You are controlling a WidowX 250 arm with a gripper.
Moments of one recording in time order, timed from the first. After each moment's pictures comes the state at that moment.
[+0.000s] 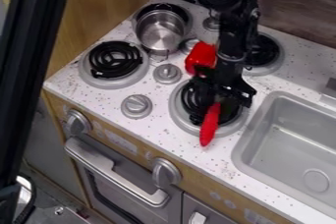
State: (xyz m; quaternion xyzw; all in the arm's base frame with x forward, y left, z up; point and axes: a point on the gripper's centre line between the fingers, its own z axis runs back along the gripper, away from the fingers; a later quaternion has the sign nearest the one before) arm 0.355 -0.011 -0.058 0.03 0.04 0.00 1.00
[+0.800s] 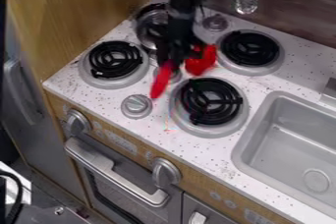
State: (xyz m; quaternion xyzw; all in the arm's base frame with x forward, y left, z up) arm 0.373 0.093 0.003 0.08 -0.02 0.08 0.99
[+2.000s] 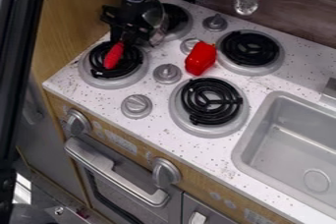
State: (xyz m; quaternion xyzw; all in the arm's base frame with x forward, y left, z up) arm 0.404 0.219 -0.046 0.15 0.03 0.10 0.98
